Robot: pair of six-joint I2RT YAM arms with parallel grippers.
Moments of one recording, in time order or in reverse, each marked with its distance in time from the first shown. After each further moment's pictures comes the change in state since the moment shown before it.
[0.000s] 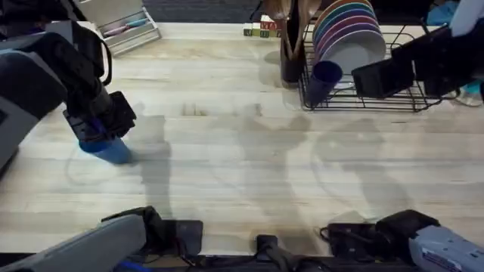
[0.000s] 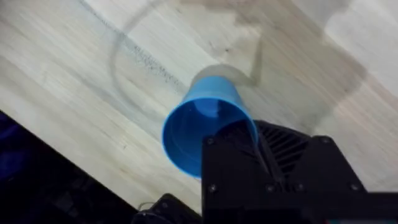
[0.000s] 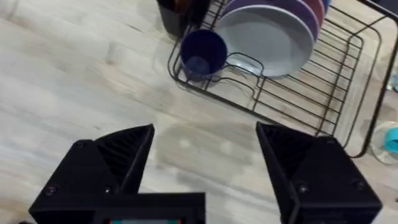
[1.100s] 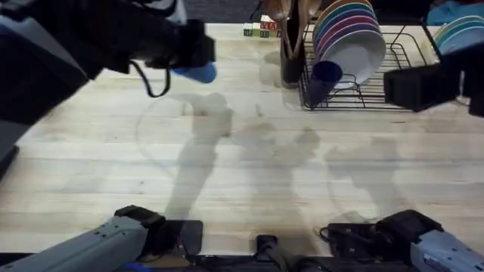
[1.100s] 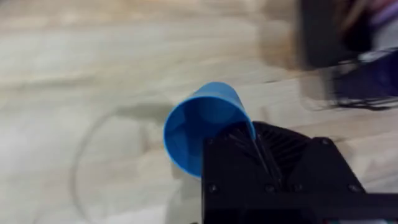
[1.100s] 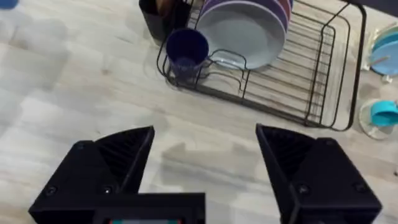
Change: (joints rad) left arm -0.544 -0.062 0.265 0.221 0.302 0.149; right arm 0.000 -0.147 0.000 -0.063 0.063 0.090
